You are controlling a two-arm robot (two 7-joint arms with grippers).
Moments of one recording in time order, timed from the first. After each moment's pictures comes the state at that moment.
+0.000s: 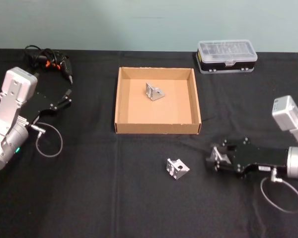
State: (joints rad) left arm -0.20 0.60 0.45 -1.41 -0.25 -0.12 0.03; right arm 0.27 0.76 -0.51 -1.42 0.46 -0.01 0.87
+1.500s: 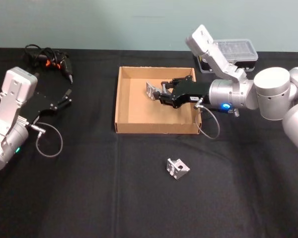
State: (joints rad) left arm -0.20 0.60 0.45 -1.41 -0.25 -0.12 0.03; right arm 0.76 0.31 -0.70 -0.93 0.30 0.16 0.69
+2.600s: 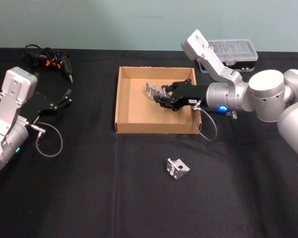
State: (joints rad) left arm -0.20 0.60 0.45 -1.41 -0.25 -0.12 0.03; right arm 0.77 0.28 -0.70 -0.88 0.27 0.17 0.67
